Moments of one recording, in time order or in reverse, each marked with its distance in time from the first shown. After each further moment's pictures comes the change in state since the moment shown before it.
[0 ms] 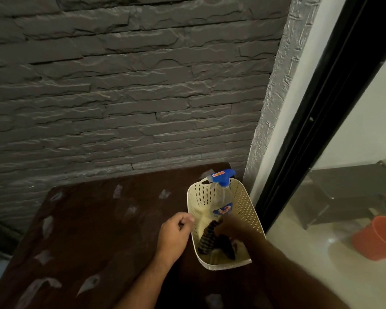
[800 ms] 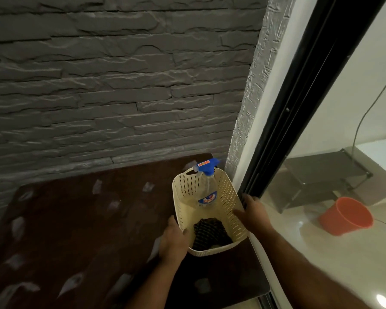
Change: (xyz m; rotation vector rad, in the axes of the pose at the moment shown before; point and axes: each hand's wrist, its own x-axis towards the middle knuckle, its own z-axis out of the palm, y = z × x) left_hand -0.013 -0.020 0.046 0.424 -0.130 -0.285; right_hand -0.060 0.065 -0.033 -0.069 0.584 0.042
